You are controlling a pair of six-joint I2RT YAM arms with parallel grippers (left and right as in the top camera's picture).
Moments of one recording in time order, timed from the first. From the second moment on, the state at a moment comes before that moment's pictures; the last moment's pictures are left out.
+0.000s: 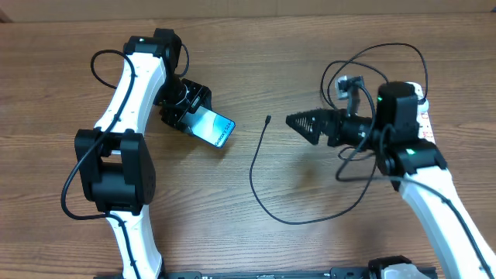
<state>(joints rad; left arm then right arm) -0.11 2.14 1.85 -1.35 0.34 -1.10 0.14 1.29 0.92 -0.29 -0.87 0.46</state>
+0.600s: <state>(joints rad) -0.16 2.14 1.85 -1.35 0.38 -1.18 0.43 1.56 0.92 -0.02 -0.60 0.98</state>
